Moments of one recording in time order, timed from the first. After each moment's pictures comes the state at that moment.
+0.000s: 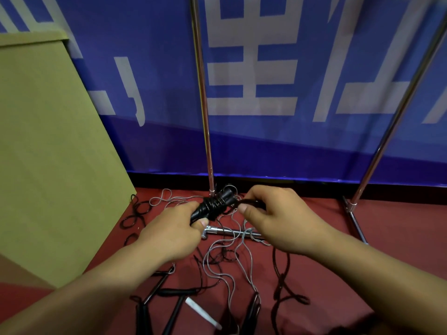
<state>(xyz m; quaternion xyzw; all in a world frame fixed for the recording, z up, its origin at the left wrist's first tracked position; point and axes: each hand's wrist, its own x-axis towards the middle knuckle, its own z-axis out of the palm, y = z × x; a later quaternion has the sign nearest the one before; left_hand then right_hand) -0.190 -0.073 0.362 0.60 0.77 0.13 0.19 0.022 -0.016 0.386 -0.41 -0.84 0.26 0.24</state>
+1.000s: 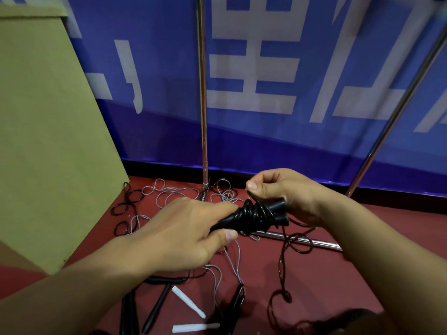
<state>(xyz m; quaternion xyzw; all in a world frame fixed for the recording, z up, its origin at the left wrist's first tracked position) -0.160 -0.099 0.386 0.82 0.52 0.20 0.08 0.043 0.017 0.402 -0.37 -0.65 0.64 0.18</state>
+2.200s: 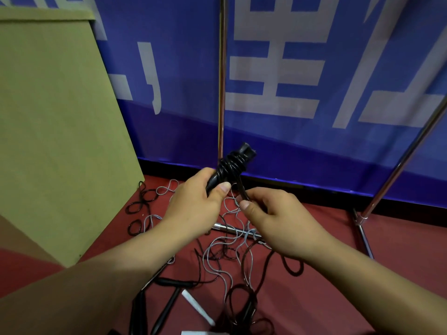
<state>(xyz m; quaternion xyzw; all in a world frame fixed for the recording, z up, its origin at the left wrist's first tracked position) -0.173 -0.051 0.360 0.56 0.70 0.41 0.15 0.004 -0.012 0.378 -0.37 -0.84 0.32 0.24</state>
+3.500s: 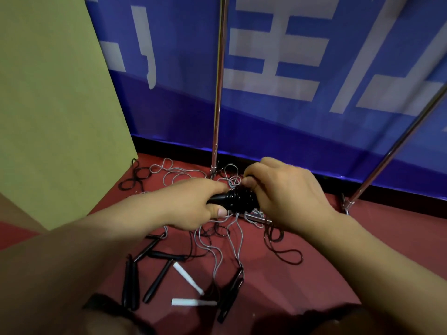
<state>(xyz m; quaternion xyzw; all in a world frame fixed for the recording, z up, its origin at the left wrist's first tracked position) -0.174 -0.065 0.370 0.72 0.66 0.04 0.23 0.019 -0.011 0.383 -0.36 -0.91 -0.04 0.20</state>
